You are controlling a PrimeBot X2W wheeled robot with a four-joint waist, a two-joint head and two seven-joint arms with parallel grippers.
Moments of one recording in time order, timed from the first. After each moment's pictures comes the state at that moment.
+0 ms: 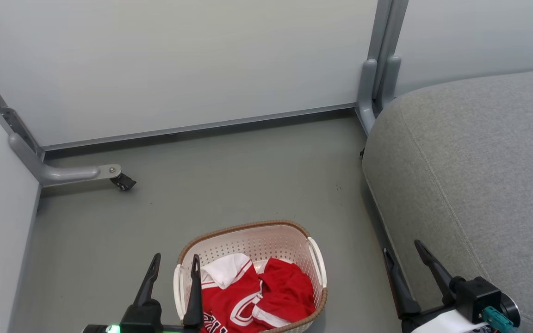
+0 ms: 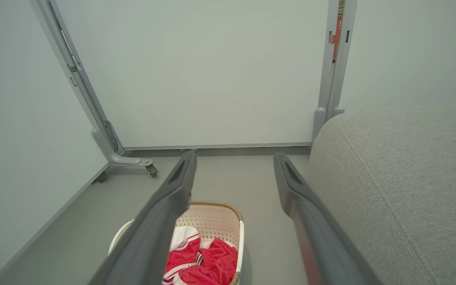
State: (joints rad) left arm 0.12 0.05 -0.26 0.12 -0.11 0.08 -0.26; right arm 0.09 -0.05 0.13 0.10 0.18 0.13 -0.26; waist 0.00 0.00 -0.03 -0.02
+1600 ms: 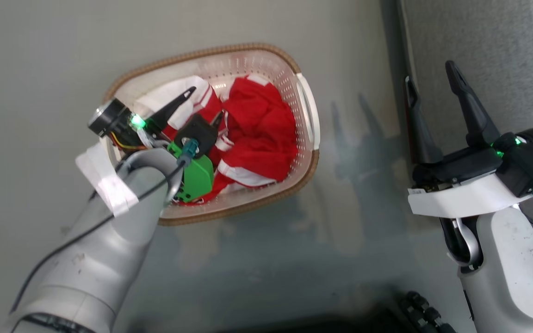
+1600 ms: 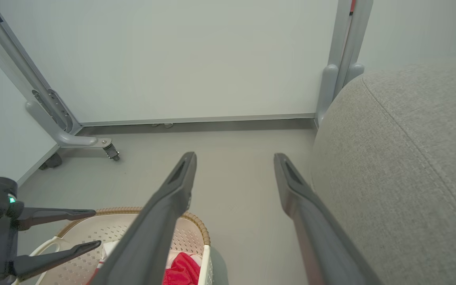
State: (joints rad) left arm -0.87 0.10 -0.57 0.95 0.15 -0.11 -0.26; right arm -0.37 -0.09 0.11 -0.05 0.20 0.13 -0.26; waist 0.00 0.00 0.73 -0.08
